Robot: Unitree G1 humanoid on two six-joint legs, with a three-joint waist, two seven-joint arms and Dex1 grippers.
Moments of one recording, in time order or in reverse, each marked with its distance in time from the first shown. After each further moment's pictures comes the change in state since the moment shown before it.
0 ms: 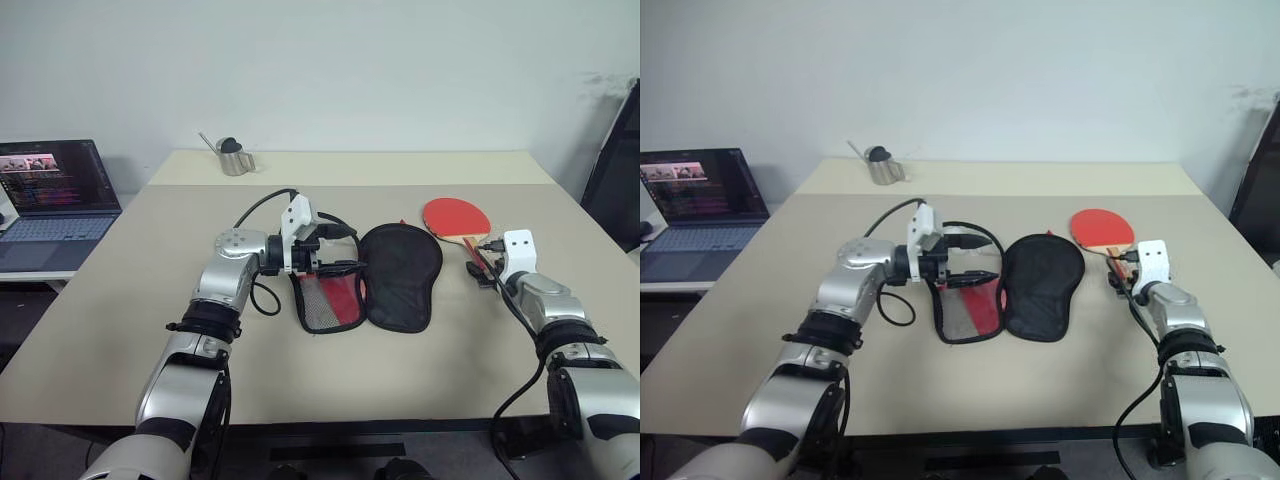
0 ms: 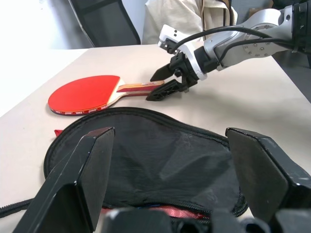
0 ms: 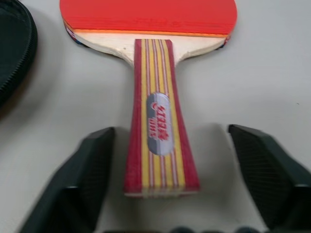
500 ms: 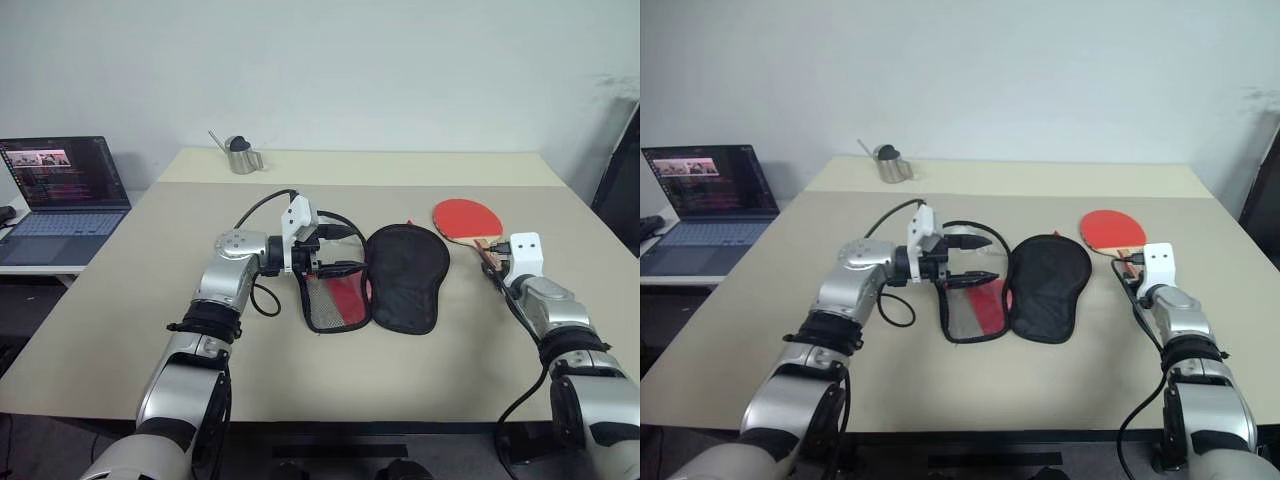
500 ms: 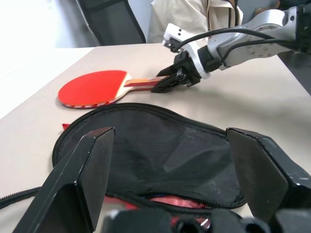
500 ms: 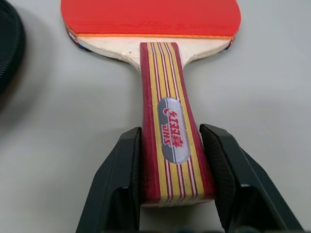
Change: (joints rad) left arm -0.003 -0.009 -0.001 0.017 0.000 -0.024 -0.003; right arm 0.166 -0.032 -0.040 -0.277 0.030 0.122 -0.052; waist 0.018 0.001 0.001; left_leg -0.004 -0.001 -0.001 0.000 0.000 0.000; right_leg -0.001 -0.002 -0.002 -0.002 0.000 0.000
